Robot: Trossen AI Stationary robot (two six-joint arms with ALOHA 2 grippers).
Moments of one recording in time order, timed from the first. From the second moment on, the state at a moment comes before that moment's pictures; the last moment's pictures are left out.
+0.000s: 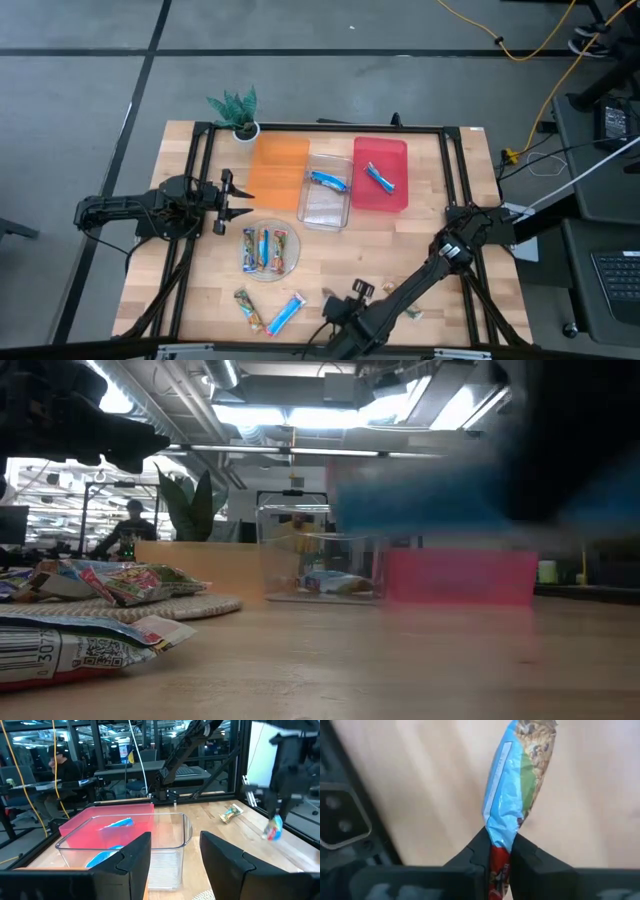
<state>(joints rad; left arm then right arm) 0.12 0.02 0.01 0.03 0.12 0.07 0.70 2.41 2.19 -1.28 0.30 1.09</state>
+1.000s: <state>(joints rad) 0.12 0.02 0.01 0.03 0.12 0.07 0.37 1.89 2.24 -1.57 0.59 0.79</state>
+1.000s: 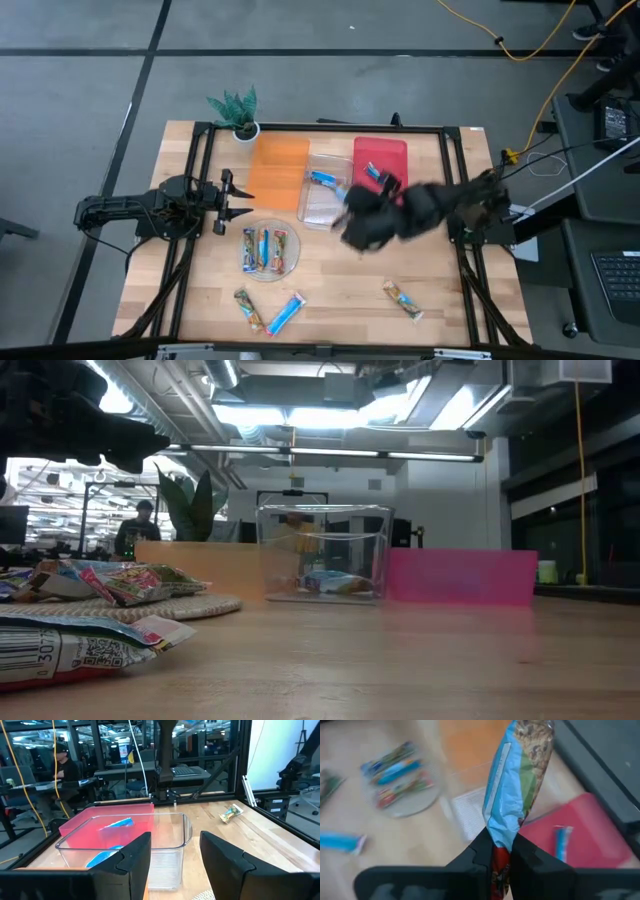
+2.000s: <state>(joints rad) 0.12 0.02 0.01 0.03 0.12 0.07 -0.43 1.56 1.28 -0.91 0.18 0.20</state>
